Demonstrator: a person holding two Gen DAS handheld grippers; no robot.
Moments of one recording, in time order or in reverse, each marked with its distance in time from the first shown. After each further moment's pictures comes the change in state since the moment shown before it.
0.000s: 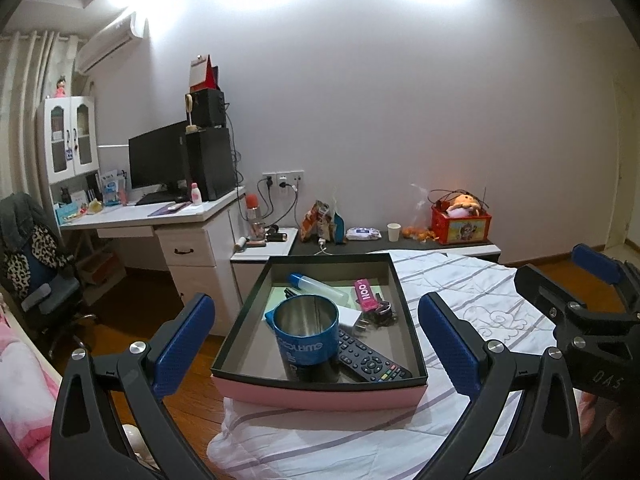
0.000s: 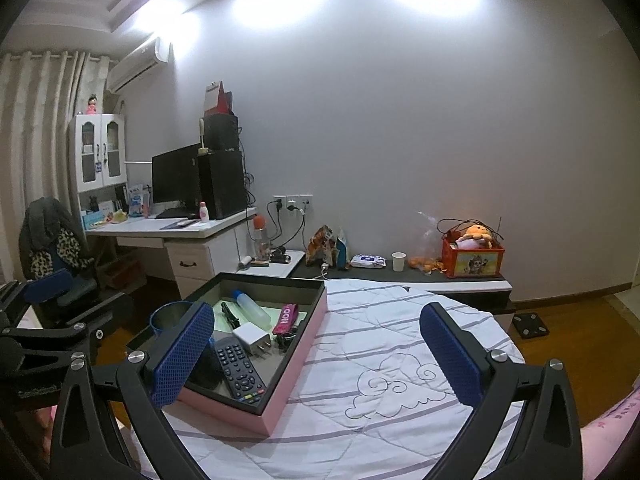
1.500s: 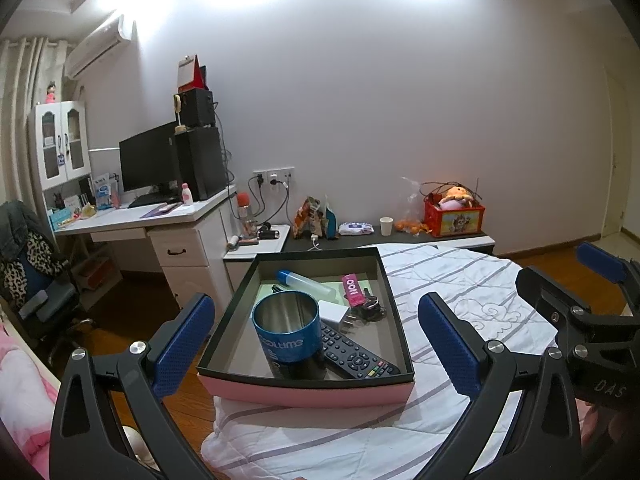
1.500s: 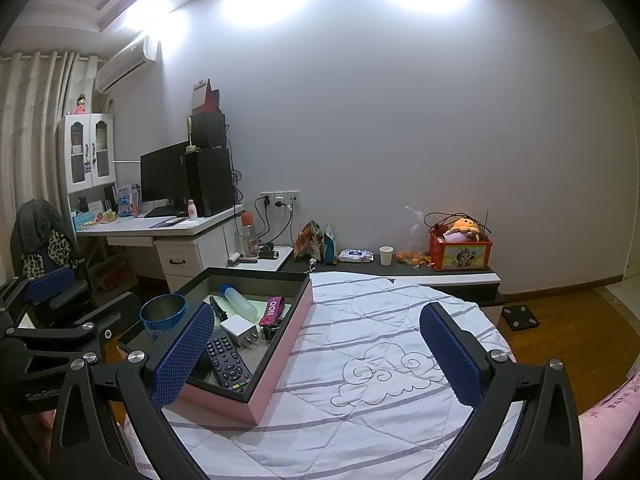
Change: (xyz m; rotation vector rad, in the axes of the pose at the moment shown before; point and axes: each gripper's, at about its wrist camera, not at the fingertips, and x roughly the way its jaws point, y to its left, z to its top) left arm -0.002 -0.012 0.001 0.032 0.016 -0.029; right arm -0.010 -0.005 -0.006 0.017 0.016 -0.045
